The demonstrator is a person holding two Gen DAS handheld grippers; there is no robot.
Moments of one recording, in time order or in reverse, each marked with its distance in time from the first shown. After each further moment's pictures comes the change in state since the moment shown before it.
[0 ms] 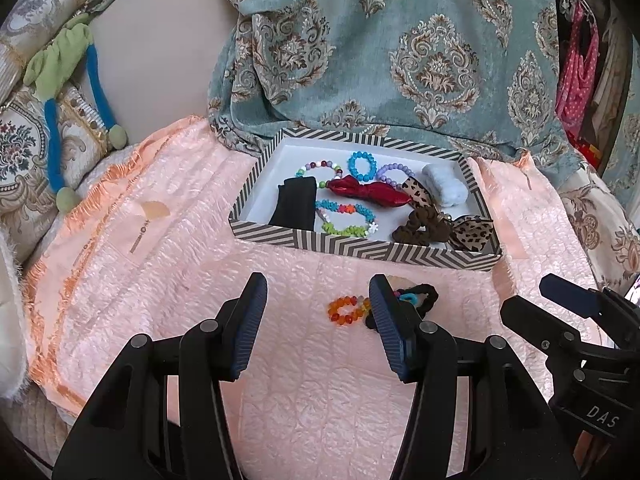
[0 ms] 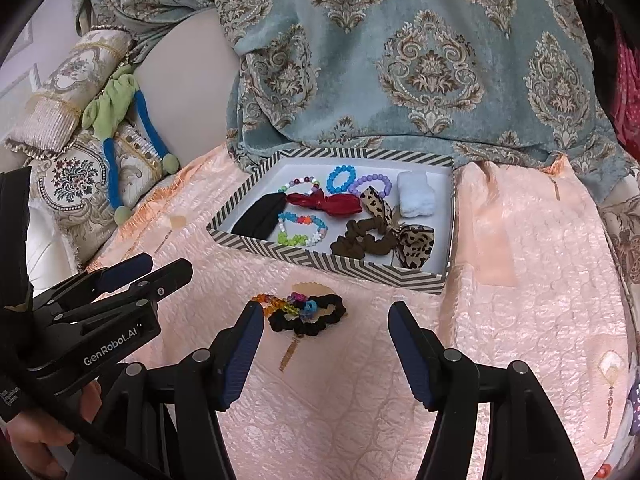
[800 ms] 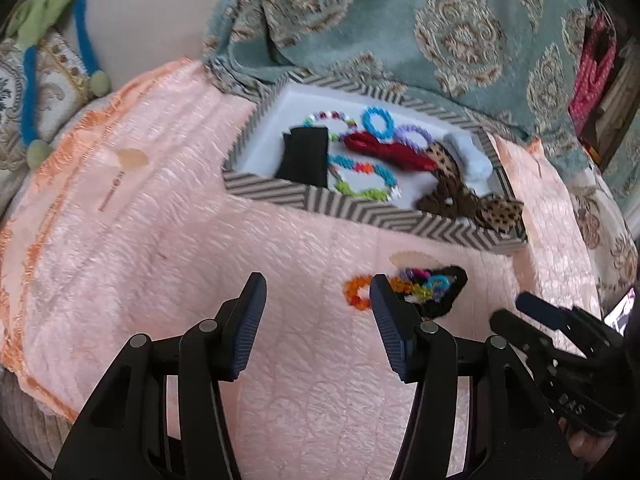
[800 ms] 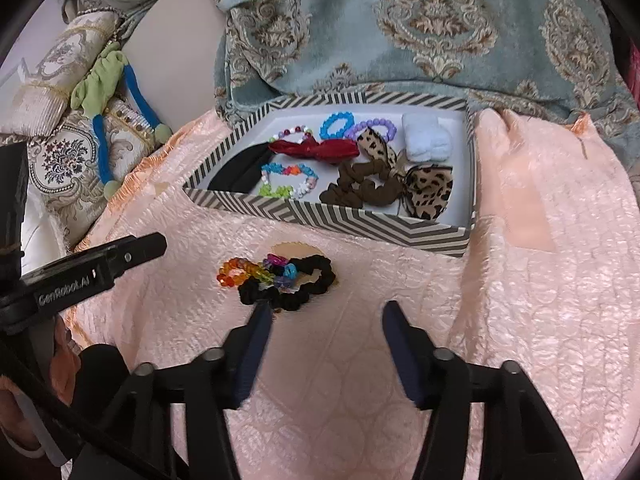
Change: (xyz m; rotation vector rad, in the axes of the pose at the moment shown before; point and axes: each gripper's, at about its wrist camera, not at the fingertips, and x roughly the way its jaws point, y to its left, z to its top) left arm 0.056 0.027 -0.007 -0.065 0.163 -0.082; right arm 0.063 -0.023 -0.022 0.019 0.122 0.041
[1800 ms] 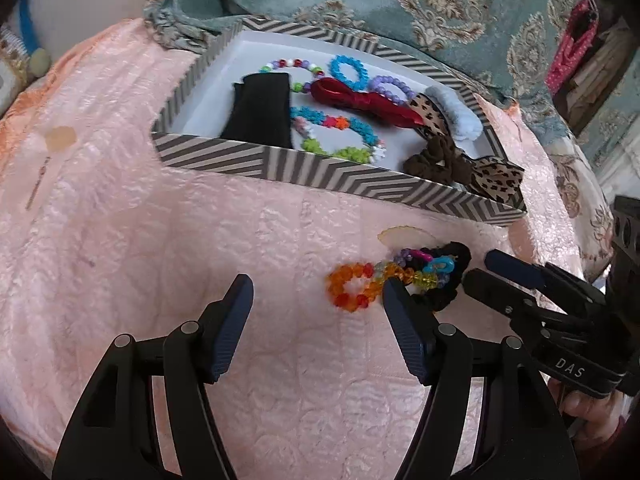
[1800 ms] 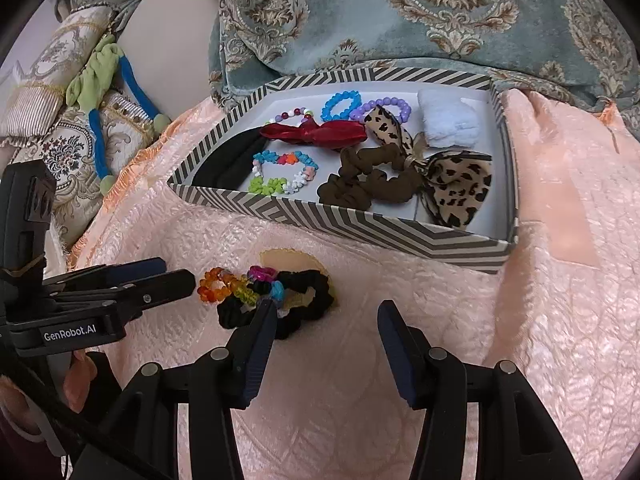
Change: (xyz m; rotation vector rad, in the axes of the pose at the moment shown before) left arm 0.056 0.005 0.010 0.062 0.146 -0.172; right arm 0.043 -0.009 0.017 0.000 0.047 0.050
